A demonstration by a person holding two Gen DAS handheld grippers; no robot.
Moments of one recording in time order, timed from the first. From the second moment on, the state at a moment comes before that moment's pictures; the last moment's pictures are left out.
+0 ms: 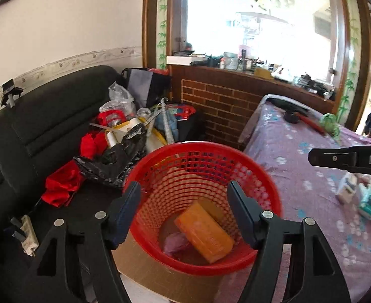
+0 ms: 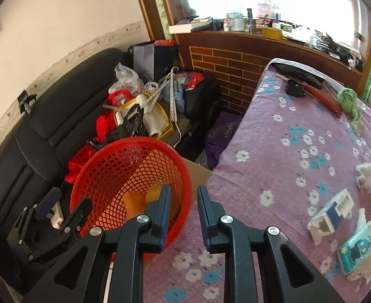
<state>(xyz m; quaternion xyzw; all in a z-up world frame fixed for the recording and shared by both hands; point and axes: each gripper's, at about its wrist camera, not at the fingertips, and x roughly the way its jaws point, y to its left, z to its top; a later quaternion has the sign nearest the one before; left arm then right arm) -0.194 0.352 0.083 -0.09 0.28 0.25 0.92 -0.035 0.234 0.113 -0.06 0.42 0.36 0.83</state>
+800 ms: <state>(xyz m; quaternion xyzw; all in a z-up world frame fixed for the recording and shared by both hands) -0.104 0.077 0.087 0.03 0.35 -0.06 0.94 -0.058 -0.123 0.103 0.10 0.41 0.21 0.89</state>
